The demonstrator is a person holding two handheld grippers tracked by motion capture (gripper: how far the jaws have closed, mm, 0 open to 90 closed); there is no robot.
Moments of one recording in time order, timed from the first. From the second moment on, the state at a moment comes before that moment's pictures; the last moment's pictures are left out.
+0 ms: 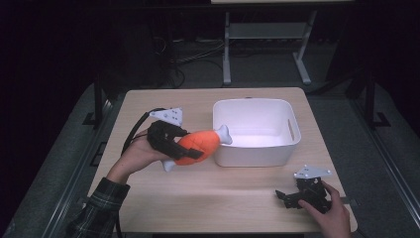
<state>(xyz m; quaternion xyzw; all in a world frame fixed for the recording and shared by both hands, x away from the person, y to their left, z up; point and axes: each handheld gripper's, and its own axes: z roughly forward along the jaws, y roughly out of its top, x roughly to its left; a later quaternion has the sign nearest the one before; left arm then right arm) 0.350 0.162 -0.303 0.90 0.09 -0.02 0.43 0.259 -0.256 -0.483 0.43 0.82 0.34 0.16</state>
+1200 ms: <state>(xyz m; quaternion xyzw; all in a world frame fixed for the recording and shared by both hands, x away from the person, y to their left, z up) 0.398 0.085 -0.263 0.91 0.01 -0.02 0.41 0.258 -0.256 -0.483 0.43 0.82 0.34 0.16</state>
